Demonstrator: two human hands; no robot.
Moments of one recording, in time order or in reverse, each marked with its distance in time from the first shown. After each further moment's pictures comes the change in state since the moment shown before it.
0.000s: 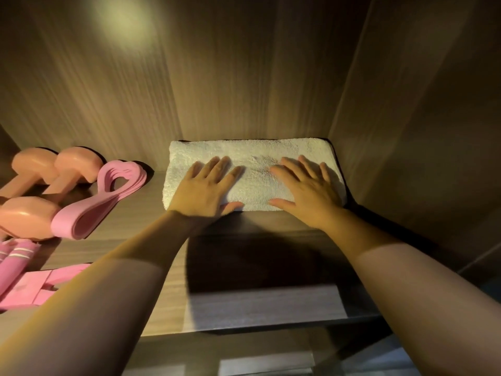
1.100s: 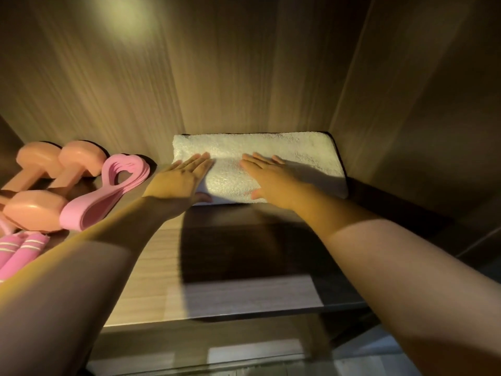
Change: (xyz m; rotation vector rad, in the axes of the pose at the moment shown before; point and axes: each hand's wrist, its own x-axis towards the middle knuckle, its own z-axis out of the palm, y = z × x) left_hand -0.014 -0.048 0.001 -0.195 -0.153 -0.061; right_hand 0.038 -0.060 -0.030 0.102 -0.259 -0.181
